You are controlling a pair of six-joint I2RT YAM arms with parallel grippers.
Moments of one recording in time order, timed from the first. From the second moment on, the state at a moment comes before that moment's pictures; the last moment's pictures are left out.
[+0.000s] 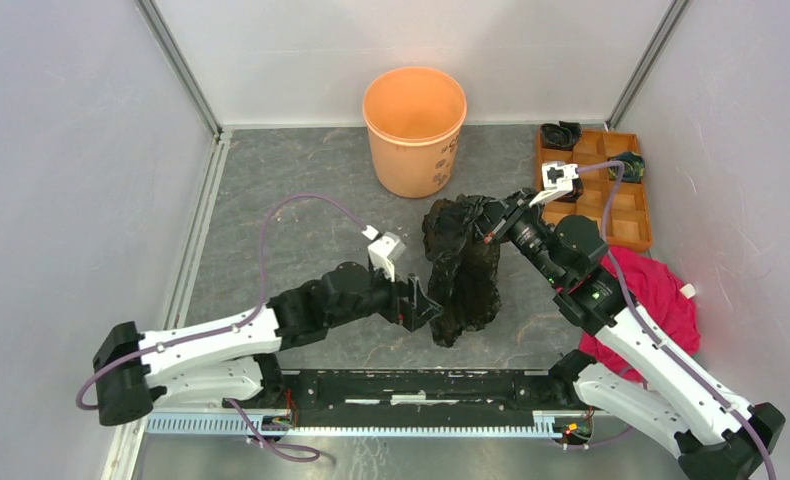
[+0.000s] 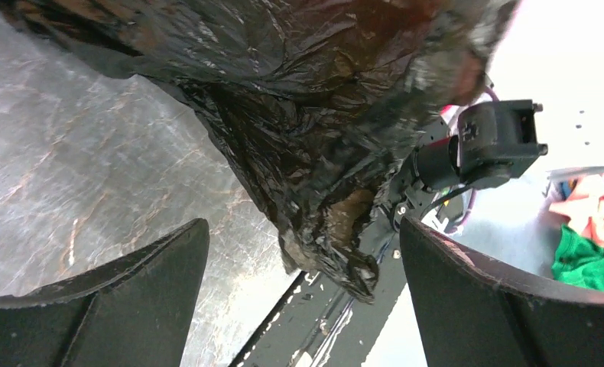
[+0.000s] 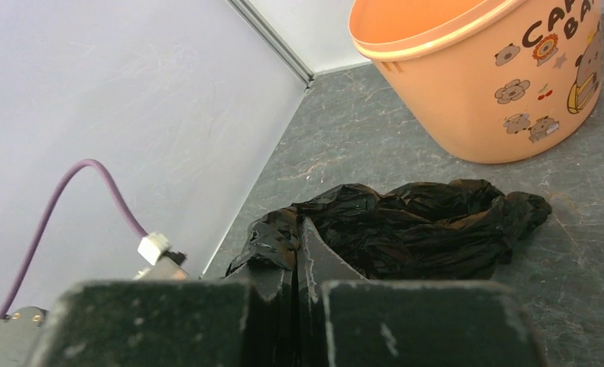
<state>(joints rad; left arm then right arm) -1.13 0.97 0.65 -0.01 -0.09 -0.60 0.63 0.81 0.78 0.07 0.02 0.69</state>
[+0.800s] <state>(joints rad) -1.07 1.00 1.00 -0.16 -0.14 -0.45 0.63 0.72 0.99 -0.20 0.21 0.33</state>
